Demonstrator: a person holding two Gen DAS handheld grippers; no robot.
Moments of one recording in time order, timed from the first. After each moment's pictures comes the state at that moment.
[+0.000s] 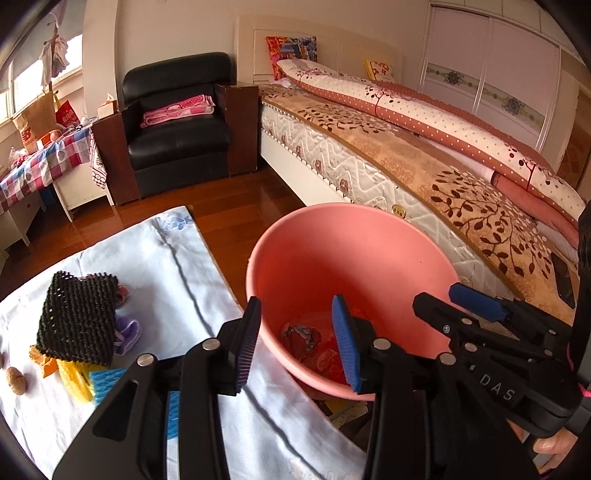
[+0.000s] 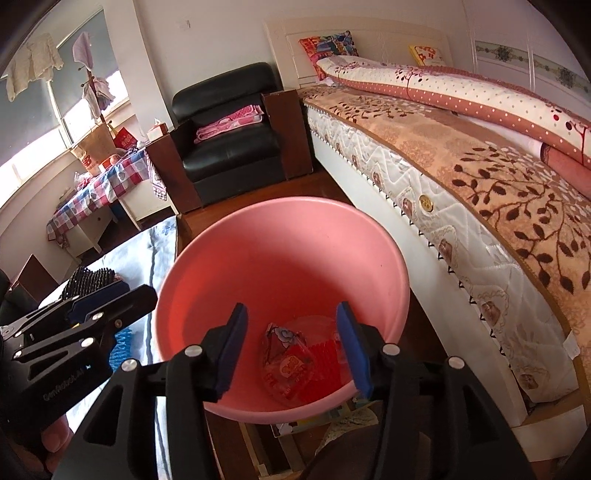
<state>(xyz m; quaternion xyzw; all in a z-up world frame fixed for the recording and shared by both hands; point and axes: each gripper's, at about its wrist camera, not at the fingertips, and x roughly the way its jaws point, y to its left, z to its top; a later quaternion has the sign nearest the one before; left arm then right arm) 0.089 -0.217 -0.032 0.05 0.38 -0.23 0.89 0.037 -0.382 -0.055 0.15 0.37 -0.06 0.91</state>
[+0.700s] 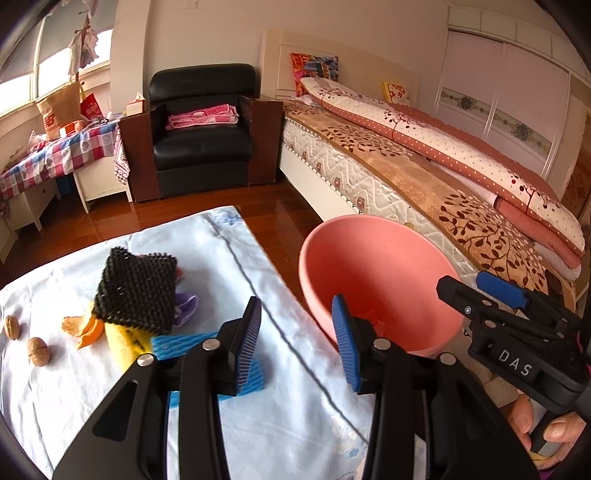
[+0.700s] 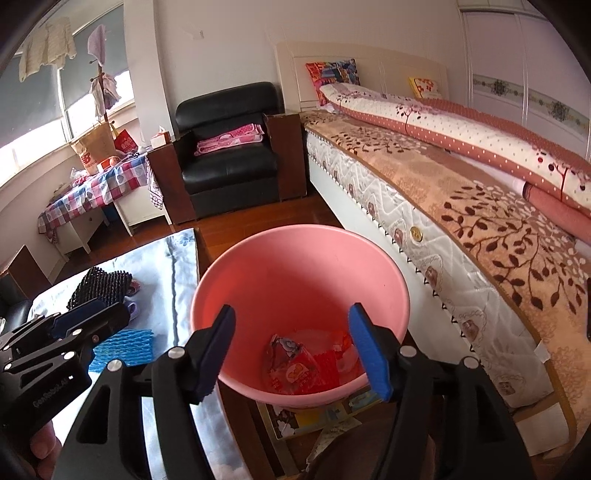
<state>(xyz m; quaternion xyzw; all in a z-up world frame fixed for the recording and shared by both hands) 0.060 -0.152 -0.012 0.02 0.36 -0.21 0.91 0.011 -0.335 -0.017 0.10 0.34 -0.09 0.93</state>
